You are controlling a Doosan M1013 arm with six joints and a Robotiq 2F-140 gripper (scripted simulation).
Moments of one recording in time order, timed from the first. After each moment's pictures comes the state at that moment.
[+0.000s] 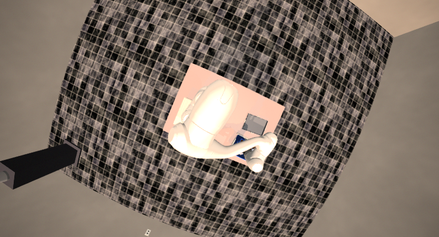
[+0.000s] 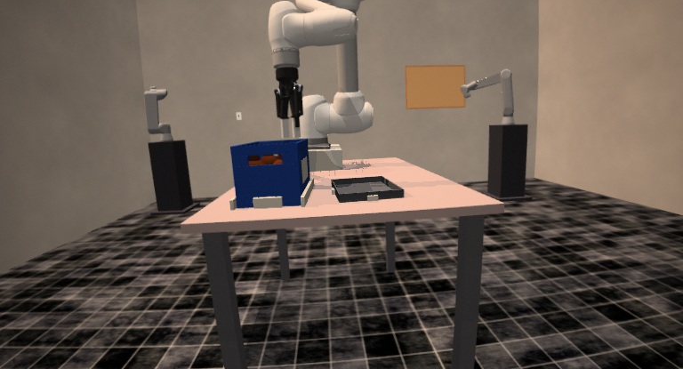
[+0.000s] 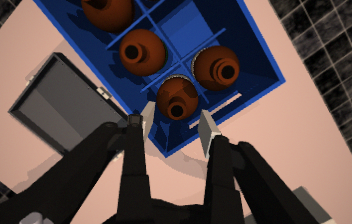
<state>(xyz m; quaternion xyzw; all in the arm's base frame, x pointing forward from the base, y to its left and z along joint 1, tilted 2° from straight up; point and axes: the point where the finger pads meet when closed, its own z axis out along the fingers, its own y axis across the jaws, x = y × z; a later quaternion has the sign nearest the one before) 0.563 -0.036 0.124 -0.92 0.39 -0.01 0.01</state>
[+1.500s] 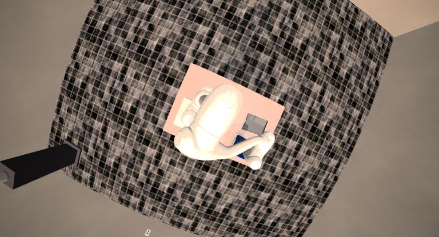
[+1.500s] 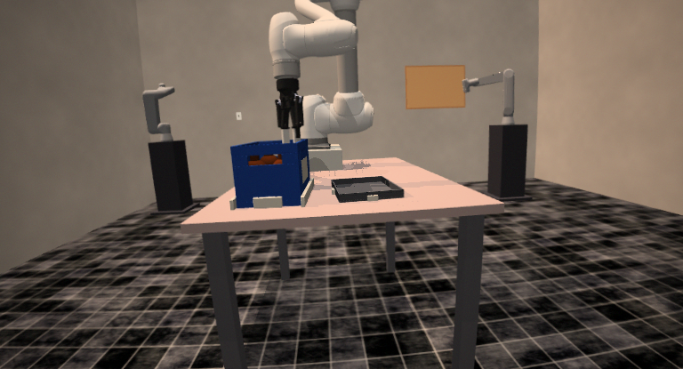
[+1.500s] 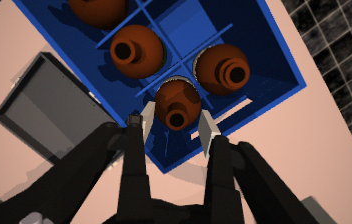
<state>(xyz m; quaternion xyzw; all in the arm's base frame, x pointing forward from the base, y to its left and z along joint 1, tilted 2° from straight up) 0.564 -0.035 0.089 -0.92 0.39 -0.01 0.01</state>
